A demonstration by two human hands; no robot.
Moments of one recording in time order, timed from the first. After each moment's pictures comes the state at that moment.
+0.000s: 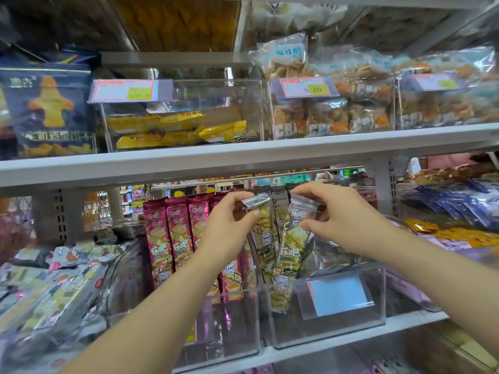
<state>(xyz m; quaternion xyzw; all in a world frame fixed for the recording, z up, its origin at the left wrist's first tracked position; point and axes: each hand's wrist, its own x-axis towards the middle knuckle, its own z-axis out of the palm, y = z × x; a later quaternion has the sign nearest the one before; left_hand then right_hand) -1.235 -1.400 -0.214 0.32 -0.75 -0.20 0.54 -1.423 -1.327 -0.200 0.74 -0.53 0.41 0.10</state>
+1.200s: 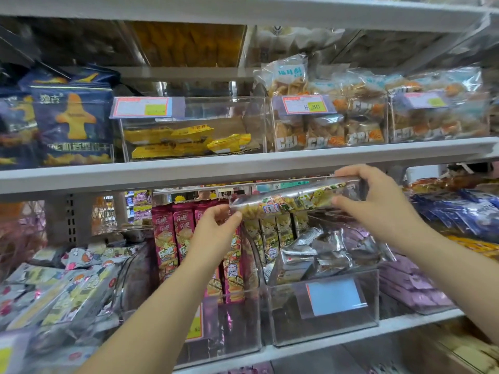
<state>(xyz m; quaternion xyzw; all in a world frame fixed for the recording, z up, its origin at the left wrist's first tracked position) -1.215 -1.388 -0.211 0.40 -0.66 -0.29 0.57 -1.446 -1.301 -0.186 0.61 -0.54 0.57 0.12</state>
